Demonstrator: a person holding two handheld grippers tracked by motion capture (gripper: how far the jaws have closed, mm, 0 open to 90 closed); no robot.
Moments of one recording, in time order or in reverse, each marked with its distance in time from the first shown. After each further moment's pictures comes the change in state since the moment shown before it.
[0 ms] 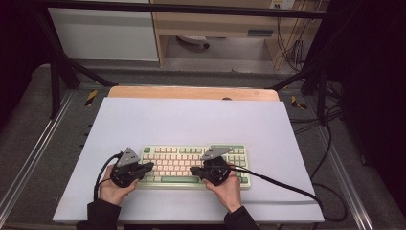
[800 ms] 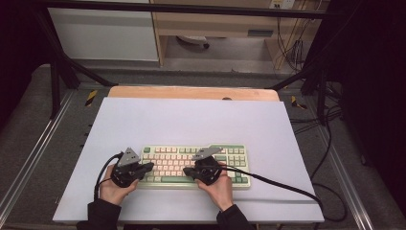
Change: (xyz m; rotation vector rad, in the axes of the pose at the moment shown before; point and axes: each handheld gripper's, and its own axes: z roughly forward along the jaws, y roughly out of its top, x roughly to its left) left arm 0.000 0.000 0.001 0.003 0.001 0.002; right arm 0.006 0.005 0.025 0.024 0.007 -0.012
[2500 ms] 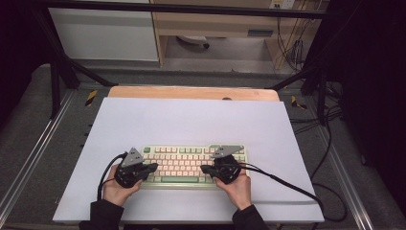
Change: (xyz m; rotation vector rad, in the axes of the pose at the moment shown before) left arm -0.011 0.008 0.004 -0.005 -0.028 0.018; right arm -0.024 -0.015 -0.047 -0.007 -0.060 0.018
